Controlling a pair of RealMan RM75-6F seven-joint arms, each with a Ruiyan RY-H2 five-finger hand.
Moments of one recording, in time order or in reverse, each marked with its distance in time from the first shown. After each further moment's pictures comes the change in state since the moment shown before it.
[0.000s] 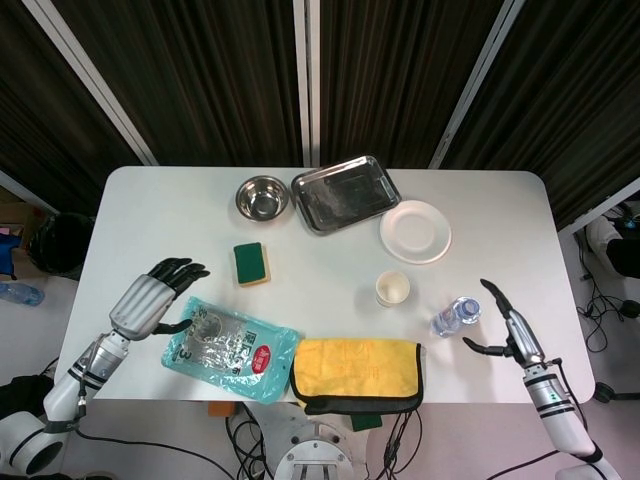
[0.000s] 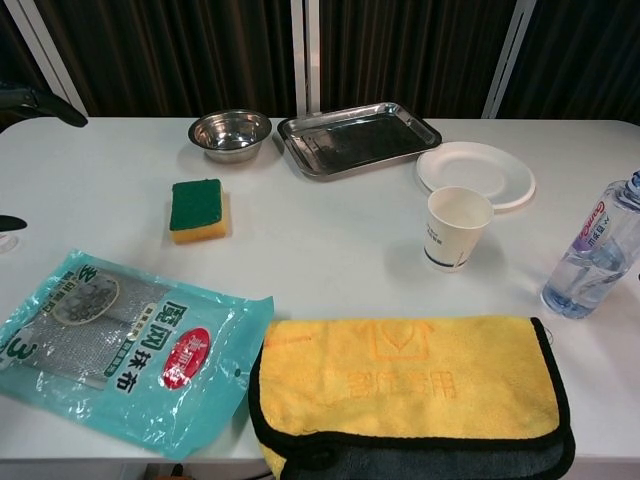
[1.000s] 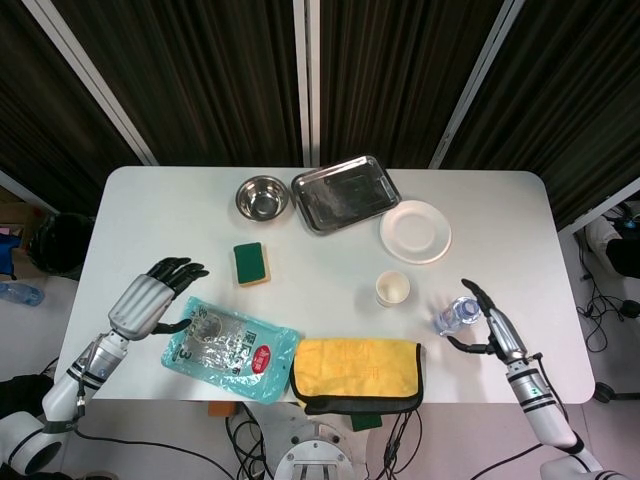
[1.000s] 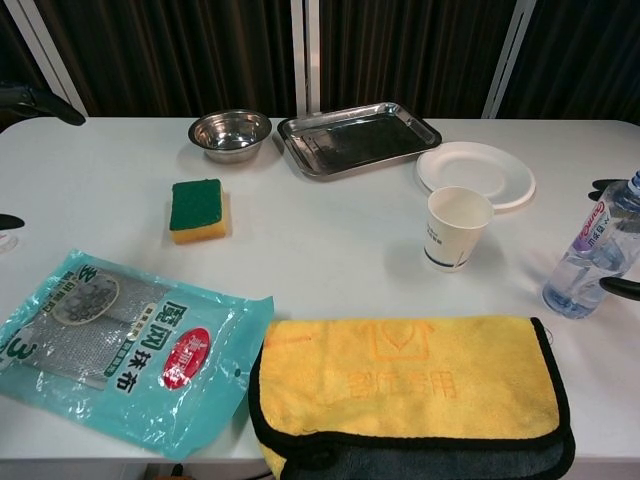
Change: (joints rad) left arm 0.002 0.002 -0.001 0.002 0.000 0.002 0.001; right arm 0.038 -0.044 -0.006 -0.004 0.011 -0.028 -0.069
